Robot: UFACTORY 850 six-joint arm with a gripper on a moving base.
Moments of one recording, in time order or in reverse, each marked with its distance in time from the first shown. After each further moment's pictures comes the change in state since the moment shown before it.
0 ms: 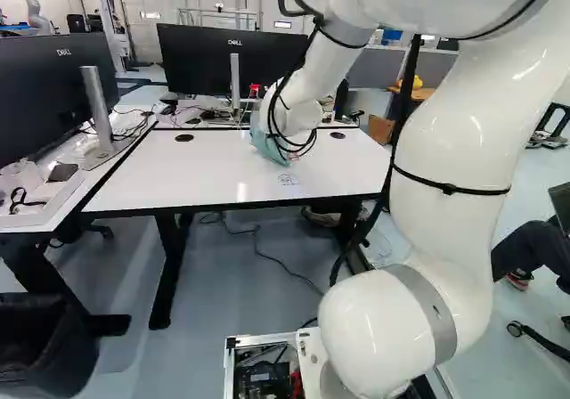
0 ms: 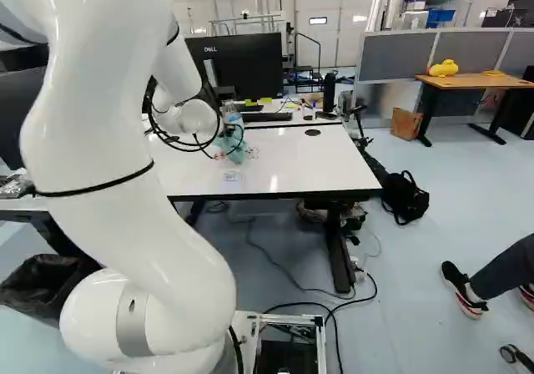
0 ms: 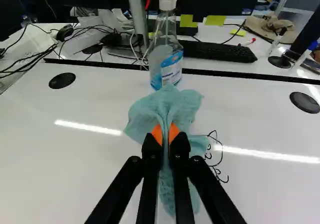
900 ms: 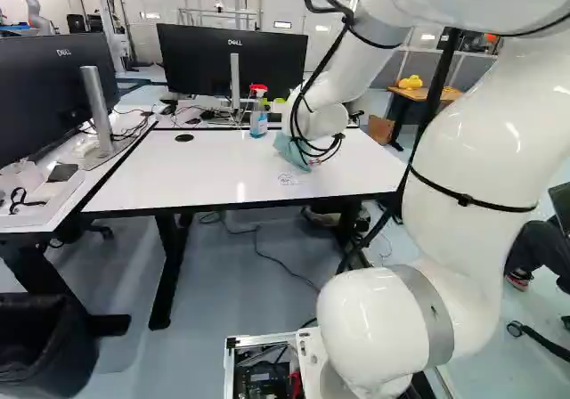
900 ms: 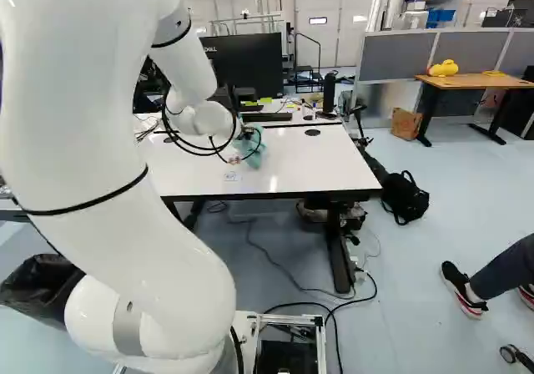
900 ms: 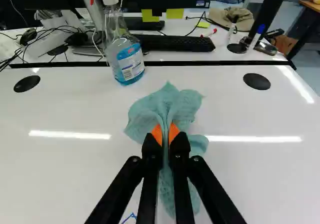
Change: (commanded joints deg) arm -7.3 5.0 5.6 0.0 0.0 0.0
